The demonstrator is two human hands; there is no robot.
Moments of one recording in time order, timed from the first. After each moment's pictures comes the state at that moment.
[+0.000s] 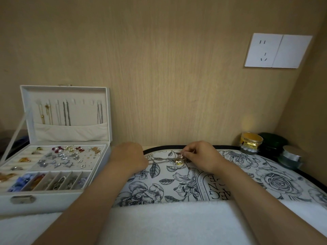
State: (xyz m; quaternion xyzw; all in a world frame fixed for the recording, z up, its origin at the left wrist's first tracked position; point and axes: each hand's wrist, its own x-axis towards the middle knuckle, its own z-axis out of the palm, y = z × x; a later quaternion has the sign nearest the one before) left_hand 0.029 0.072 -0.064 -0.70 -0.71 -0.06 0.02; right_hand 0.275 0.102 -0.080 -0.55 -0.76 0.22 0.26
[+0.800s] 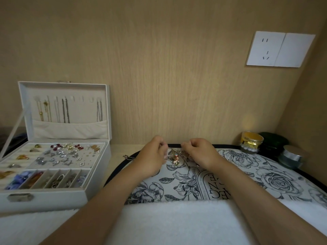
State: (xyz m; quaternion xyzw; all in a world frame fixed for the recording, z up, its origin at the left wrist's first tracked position) left_hand 0.075 0.066 -0.077 -0.68 -0.55 -0.38 -0.30; right_hand 0.263 0.098 -0.076 -0.58 -0.69 0.27 0.33
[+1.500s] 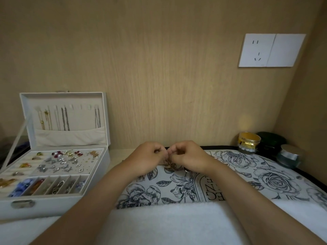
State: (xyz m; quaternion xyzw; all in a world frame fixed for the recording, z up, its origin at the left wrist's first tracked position) left_hand 0.066 0.063 -0.054 -0.73 -0.56 -0.30 -0.26; right_hand 0.248 0.080 -0.061 -0.47 -0.74 0.38 0.30
